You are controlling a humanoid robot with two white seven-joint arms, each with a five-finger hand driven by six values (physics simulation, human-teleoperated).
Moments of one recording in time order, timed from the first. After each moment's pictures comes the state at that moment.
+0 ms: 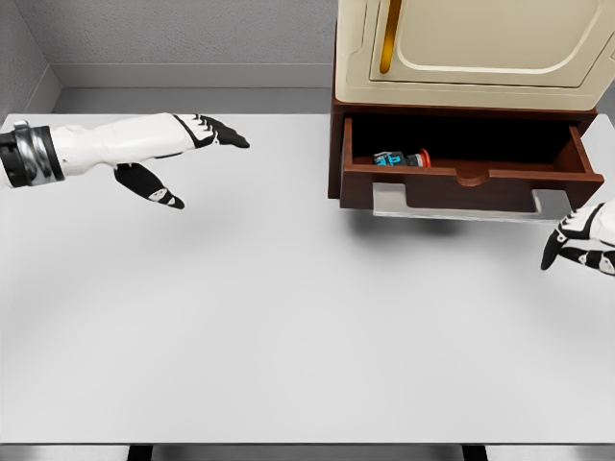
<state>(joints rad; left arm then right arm) -0.89 0.84 -0.91 -1.39 0.02 -0.61 -0.43 0.17 -1.15 -0.12 -1.75 -0.18 -0.61 0.61</state>
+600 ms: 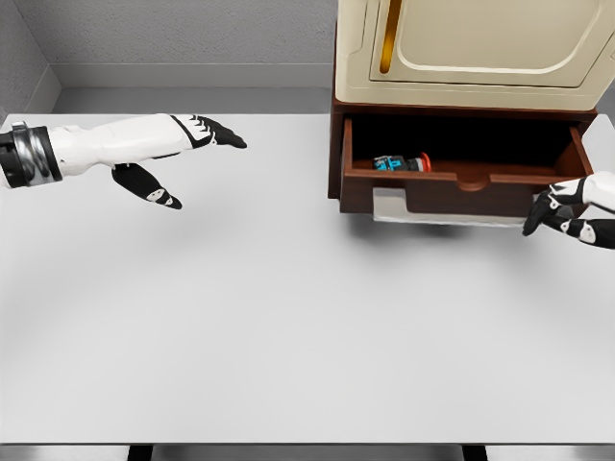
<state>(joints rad) -0.89 0.85 -0.91 -1.38 0.02 -0.61 -0.43 -0.02 -1.11 0.07 -1.69 -0.34 -0.56 0.57</state>
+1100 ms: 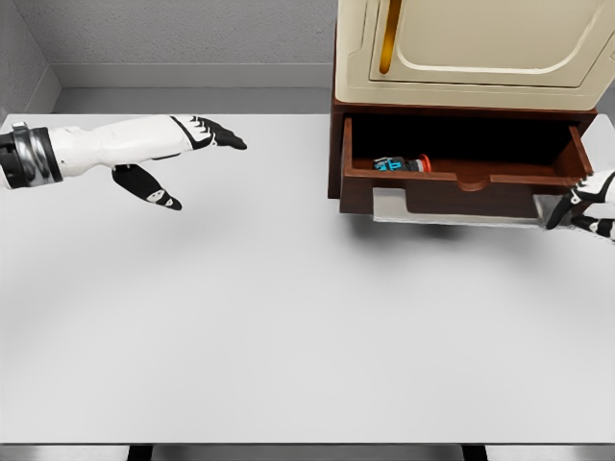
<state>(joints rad) -0.89 0.85 -0.92 -1.38 0.02 -0.61 -0.43 0.10 -1.11 -0.15 -1.71 -0.17 -0.62 0.61</state>
